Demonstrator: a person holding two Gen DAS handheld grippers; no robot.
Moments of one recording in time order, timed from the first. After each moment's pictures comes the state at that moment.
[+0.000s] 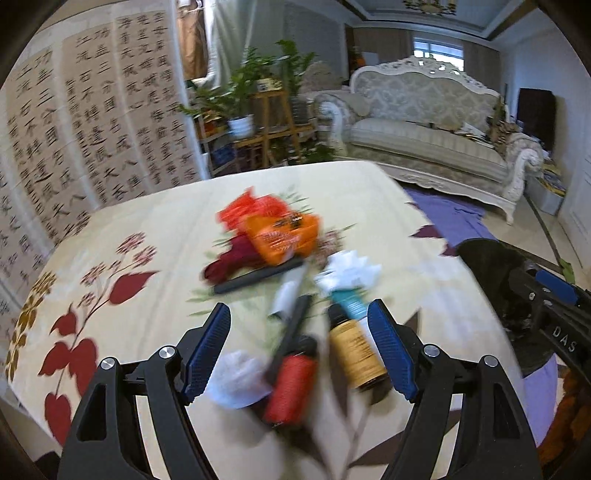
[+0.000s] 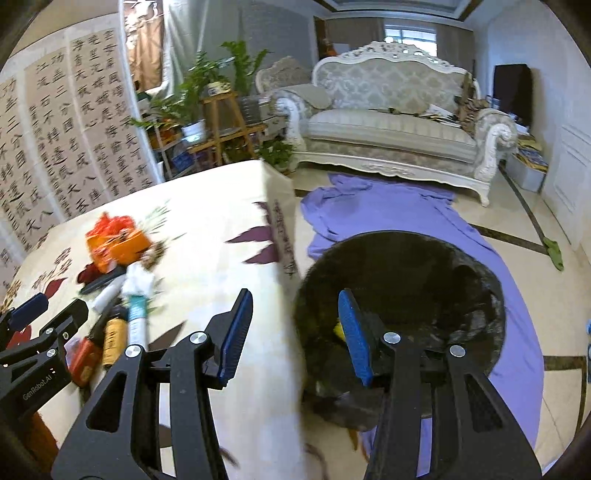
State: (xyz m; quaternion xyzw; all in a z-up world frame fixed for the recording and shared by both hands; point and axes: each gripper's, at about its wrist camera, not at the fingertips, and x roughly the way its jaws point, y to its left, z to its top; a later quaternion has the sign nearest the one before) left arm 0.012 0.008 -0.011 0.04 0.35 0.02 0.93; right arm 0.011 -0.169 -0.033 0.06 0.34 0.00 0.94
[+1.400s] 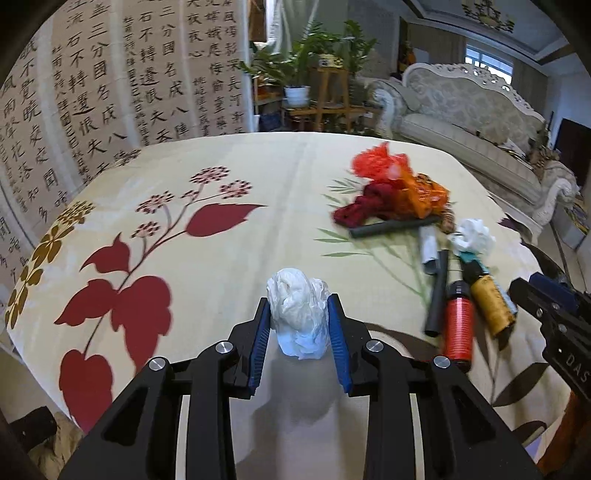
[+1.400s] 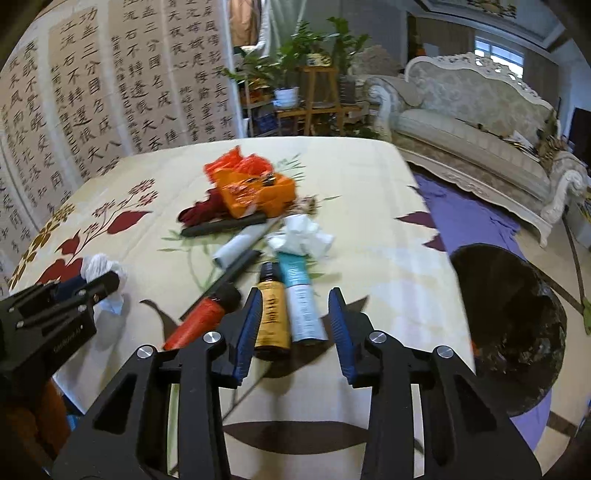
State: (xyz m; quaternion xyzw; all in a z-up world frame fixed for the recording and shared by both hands) left arm -0.013 0.128 -0.038 -0.03 0.39 0.08 0.92; right arm -0.001 -0.039 -0.042 -0.03 0.37 0.14 0.92
